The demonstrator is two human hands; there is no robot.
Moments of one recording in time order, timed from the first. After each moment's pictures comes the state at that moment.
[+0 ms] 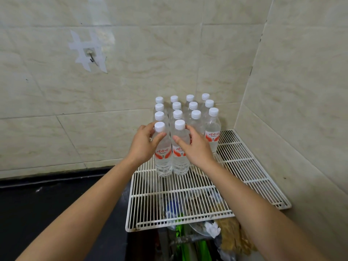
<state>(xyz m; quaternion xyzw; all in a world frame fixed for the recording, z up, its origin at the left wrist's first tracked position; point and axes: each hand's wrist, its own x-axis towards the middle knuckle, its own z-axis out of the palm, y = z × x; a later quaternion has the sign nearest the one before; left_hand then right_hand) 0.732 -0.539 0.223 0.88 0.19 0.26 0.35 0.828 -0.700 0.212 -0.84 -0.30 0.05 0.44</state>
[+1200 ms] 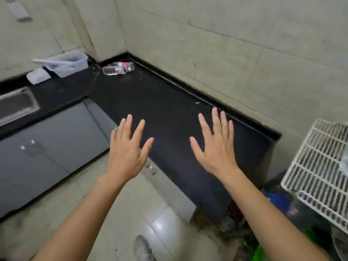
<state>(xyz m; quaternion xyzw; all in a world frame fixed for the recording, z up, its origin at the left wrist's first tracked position) 0.208 -0.554 0.125 0.74 0.64 0.20 -0.01 0.469 -0.550 0.111 -0.64 -0.73 -0.04 0.22</state>
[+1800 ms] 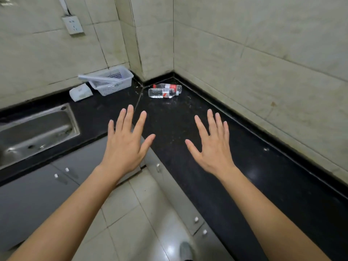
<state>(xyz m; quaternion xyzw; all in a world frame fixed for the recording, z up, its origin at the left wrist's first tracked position) -0.079 -0.277 0.163 0.72 0.68 0.14 -0.07 0.181 -0.233 0.116 -0.57 -0.79 -0.03 0.23</state>
